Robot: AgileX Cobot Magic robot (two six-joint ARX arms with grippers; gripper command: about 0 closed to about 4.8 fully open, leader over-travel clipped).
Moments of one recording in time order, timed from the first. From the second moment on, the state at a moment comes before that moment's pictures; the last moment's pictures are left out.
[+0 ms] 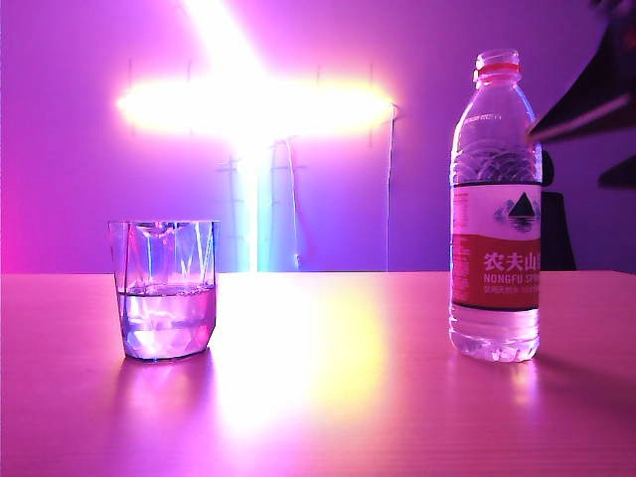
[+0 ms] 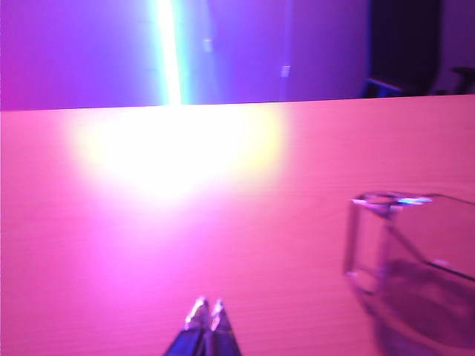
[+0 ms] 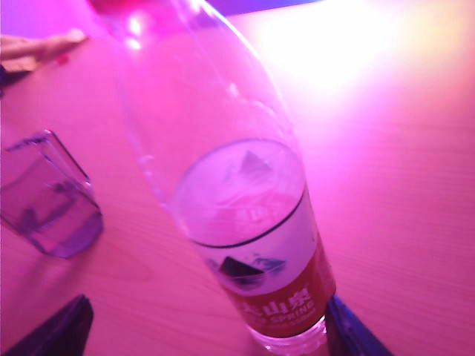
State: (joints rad) left arm -0.18 0.00 0.00 -0.03 -0.03 0.01; right arm 0.39 0.51 0.20 0.08 -0.11 0.26
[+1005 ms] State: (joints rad) left arm 0.04 0.00 0.00 -0.03 -0.03 0.01; right arm 0.39 0.11 0.20 -0.17 -0.11 0.31
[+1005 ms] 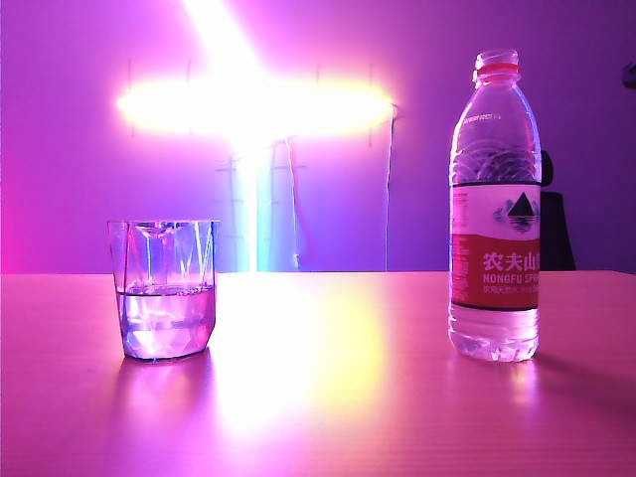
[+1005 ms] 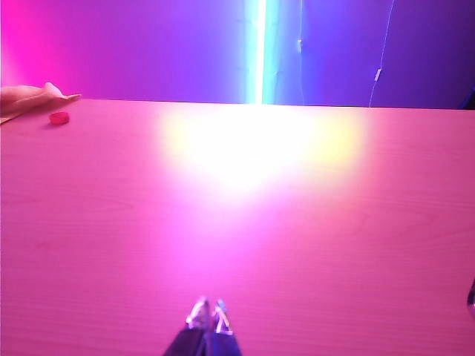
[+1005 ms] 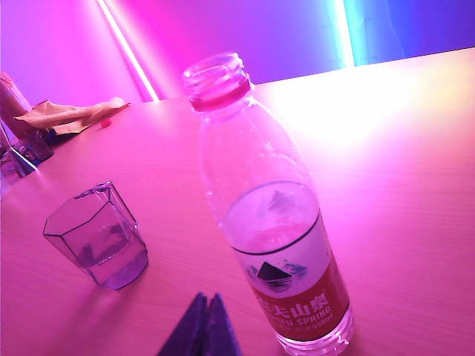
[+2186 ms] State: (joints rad) left arm 0.04 0.00 0.00 -0.03 -0.03 0.01; right arm 0.04 0.00 0.08 -0.05 -0.07 0.07
